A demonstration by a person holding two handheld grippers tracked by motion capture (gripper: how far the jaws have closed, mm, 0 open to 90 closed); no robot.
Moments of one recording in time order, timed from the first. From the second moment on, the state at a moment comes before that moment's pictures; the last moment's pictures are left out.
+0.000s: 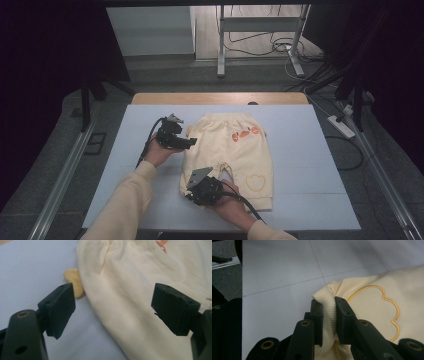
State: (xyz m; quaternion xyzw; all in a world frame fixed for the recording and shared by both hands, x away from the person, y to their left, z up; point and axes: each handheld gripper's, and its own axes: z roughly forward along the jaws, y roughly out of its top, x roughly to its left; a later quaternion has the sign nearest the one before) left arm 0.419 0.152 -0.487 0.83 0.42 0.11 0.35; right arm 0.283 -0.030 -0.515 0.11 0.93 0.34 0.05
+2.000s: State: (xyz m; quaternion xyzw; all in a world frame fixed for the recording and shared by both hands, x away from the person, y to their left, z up) left arm 0.477 0.141 -0.525 0.84 0.45 0.05 0.30; right arm 0.281 -0.030 -0.518 0.10 0.93 0.34 0.05
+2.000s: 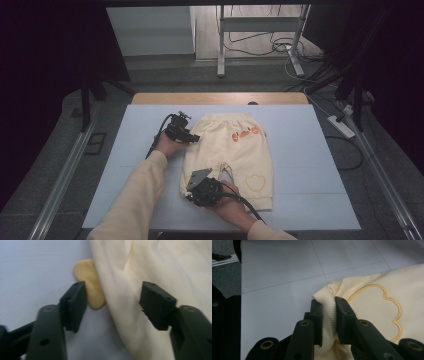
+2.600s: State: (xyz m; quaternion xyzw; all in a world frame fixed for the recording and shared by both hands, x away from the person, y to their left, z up) left arm 0.471 0.144 -0.511 0.84 0.42 -0.01 0.35; right arm 0.280 -0.030 -0.517 0.10 0.93 0.34 0.05
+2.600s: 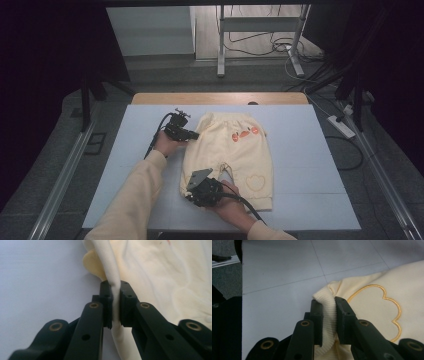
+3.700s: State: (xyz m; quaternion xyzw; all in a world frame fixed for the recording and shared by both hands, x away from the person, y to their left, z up) left arm 0.457 0.167 -0.474 0.83 0.41 -0.01 0.38; right arm 0.273 -0.028 -0.502 0.09 0.92 0.38 0.05
